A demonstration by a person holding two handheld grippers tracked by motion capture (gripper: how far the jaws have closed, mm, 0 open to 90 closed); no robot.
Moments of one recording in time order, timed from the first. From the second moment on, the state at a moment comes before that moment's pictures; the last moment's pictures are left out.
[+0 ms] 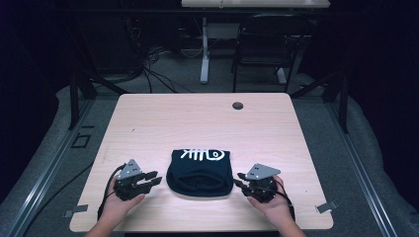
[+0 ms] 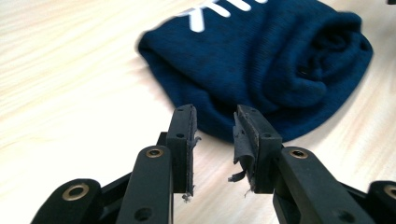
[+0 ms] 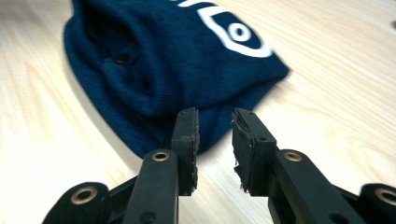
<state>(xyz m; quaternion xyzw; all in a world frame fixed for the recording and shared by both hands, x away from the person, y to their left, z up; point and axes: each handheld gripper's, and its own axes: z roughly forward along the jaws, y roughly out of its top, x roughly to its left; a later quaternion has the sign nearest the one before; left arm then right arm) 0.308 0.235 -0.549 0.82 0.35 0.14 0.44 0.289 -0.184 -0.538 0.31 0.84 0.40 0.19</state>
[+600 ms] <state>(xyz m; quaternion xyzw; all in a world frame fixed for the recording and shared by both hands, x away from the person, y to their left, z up) 0.312 0.270 -0.554 0.78 0.41 0.15 0.45 0.295 -0.229 -0.542 0.41 0.79 0.39 0.23</state>
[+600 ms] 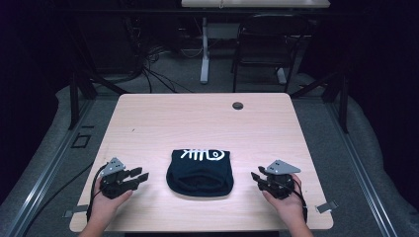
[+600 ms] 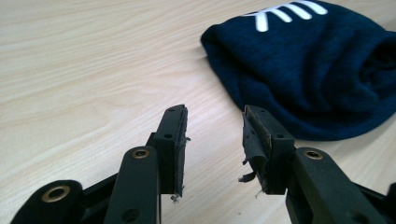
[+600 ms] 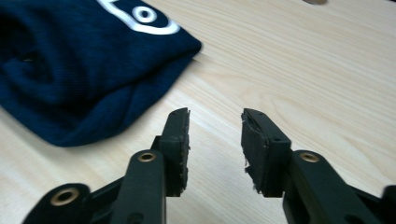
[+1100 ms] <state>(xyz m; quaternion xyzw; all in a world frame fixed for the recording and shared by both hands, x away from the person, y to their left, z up) 0.322 0.278 -0.570 0.77 0.45 0.16 0.42 0.304 -0.236 -0.562 0.45 0.78 0.37 0.23</state>
